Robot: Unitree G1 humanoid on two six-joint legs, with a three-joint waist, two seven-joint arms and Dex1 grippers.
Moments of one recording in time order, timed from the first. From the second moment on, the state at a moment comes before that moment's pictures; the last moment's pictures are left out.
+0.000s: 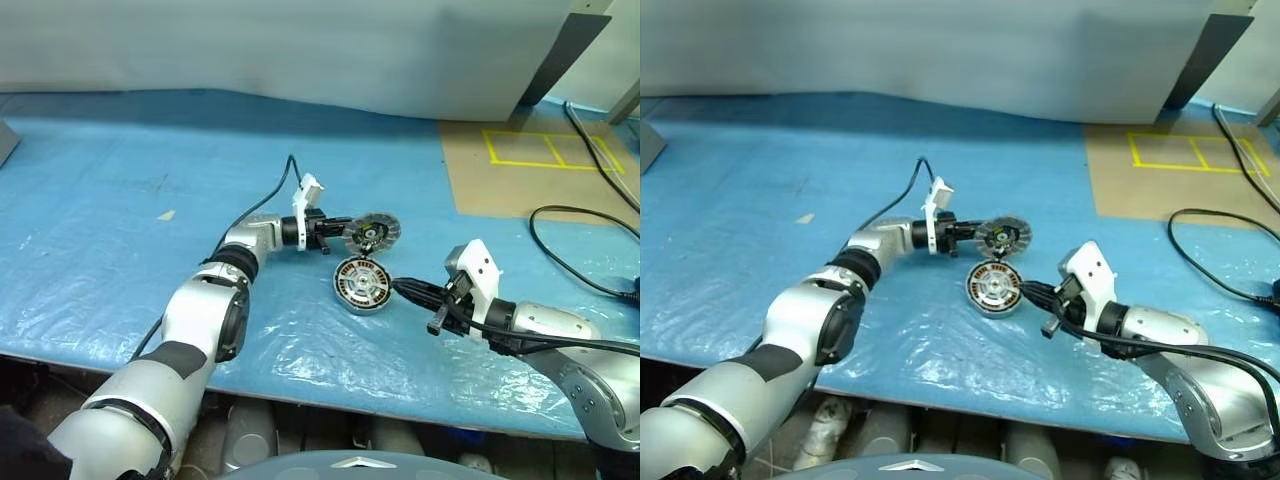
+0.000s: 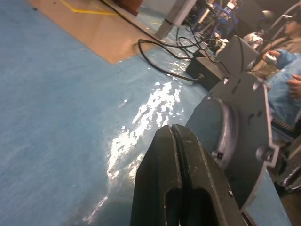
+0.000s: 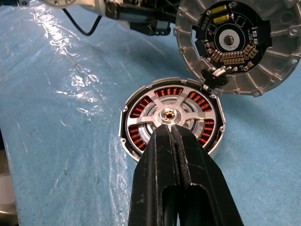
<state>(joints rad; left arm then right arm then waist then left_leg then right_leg) -1.12 0.05 0.07 1.28 -0.20 0.15 -1.35 0.07 -0.67 -0.16 -0.71 0.62 0.89 0.61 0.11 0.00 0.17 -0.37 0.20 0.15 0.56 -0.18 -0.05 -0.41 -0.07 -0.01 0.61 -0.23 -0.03</state>
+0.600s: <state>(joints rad) -1.00 0.04 -0.21 1.14 -0.08 -0.05 -1.60 0.24 -0.81 -0.41 -0.77 0.69 0.89 0.65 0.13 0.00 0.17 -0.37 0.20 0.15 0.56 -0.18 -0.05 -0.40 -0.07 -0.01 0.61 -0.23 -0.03</state>
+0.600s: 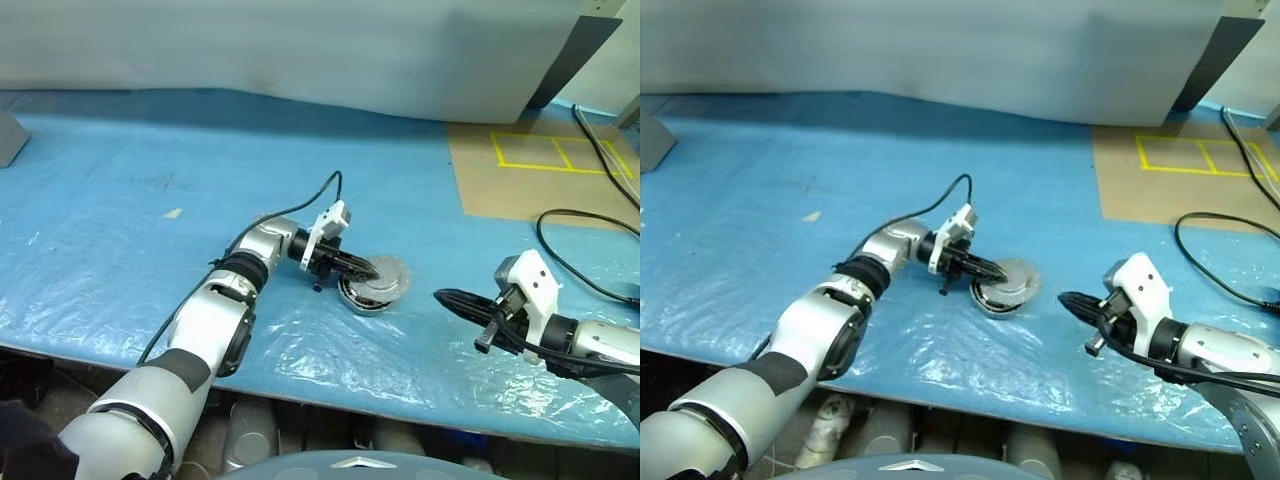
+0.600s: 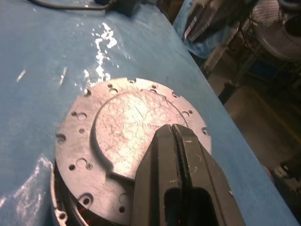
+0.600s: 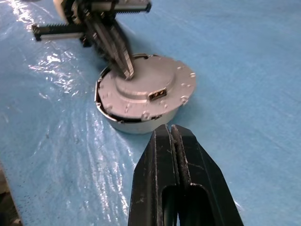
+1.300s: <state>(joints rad) -0.67 0.35 -0.20 0.28 -0.45 0.29 -1.57 -0.02 -0.78 -0.15 -0.71 0.65 0.84 0.62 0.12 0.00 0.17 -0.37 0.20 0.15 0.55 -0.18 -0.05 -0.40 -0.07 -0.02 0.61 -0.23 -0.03</state>
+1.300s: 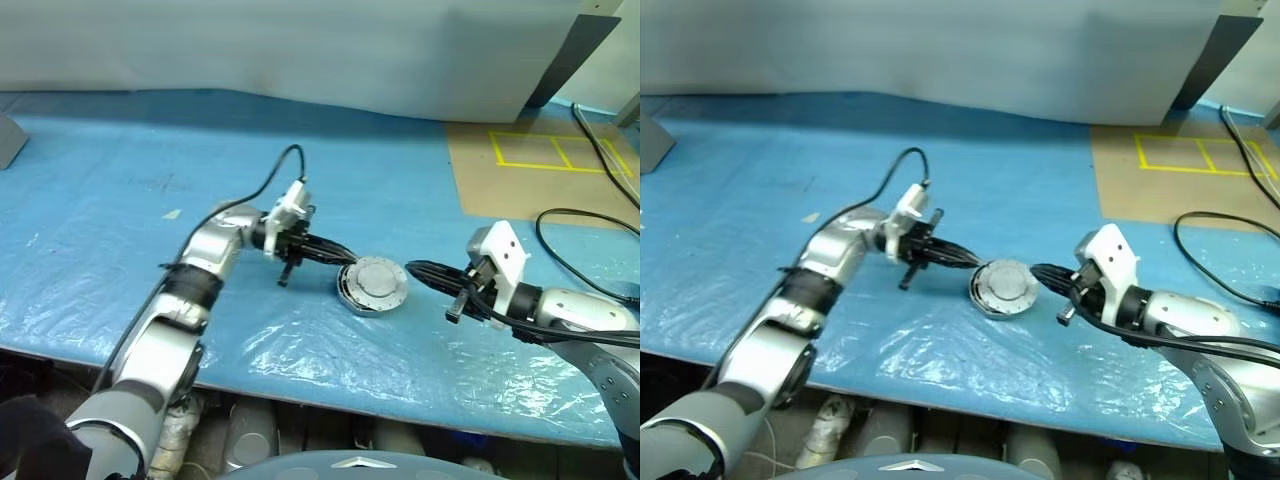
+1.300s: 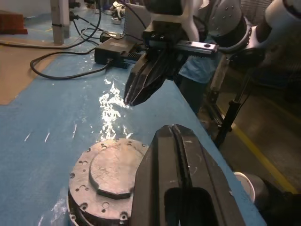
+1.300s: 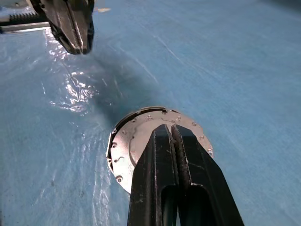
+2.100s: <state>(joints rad) -0.35 0.45 -0.13 0.00 -0.46 0.33 -1.26 -0.21 -0.74 0.24 -0.32 0.23 0.45 0.81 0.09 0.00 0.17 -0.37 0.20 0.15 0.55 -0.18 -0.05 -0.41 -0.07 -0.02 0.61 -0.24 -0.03</state>
